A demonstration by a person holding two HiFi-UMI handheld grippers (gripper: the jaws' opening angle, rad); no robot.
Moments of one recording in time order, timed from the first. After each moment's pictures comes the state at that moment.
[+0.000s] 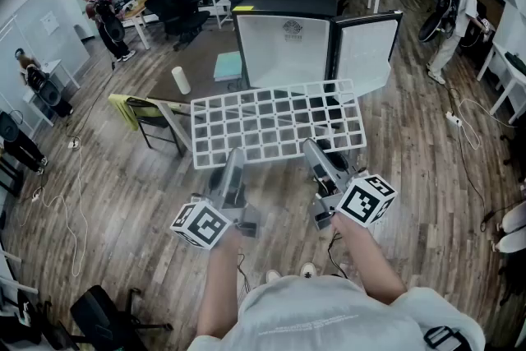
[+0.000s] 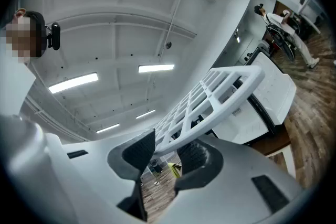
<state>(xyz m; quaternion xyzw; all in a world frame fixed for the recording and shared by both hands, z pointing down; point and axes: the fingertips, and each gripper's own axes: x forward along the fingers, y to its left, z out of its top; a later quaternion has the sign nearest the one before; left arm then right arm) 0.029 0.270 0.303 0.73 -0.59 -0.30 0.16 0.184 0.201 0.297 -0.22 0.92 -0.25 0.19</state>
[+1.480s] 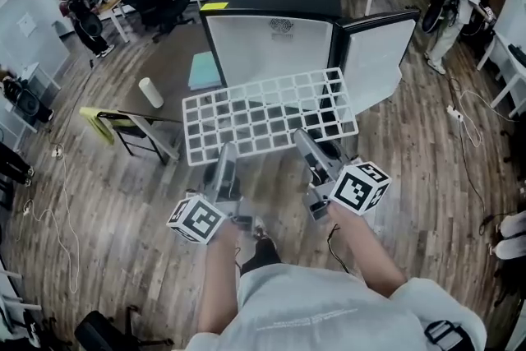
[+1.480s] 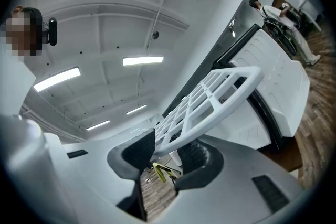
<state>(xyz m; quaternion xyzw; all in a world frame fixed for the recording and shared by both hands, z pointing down) -0.042 0.037 0.367 0.71 -0.60 -0.30 0.20 0.112 -0.034 0.356 -0.23 0.92 -0.27 0.16</state>
